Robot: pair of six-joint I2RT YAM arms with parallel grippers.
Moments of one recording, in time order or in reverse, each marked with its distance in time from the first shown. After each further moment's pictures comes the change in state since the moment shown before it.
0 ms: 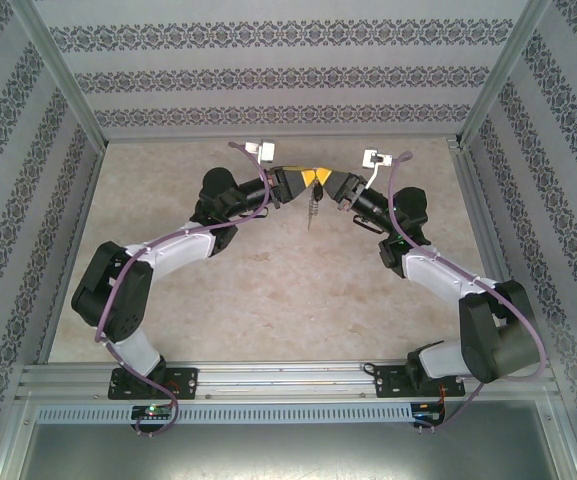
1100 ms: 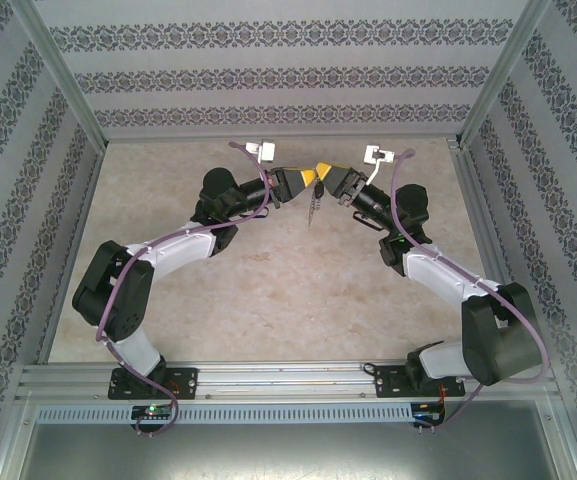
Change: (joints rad) left arm 0.000 0.015 0.002 0.020 0.009 -0.040; right arm 0.018 -0.013 0.029 -0.021 0.041 -0.006
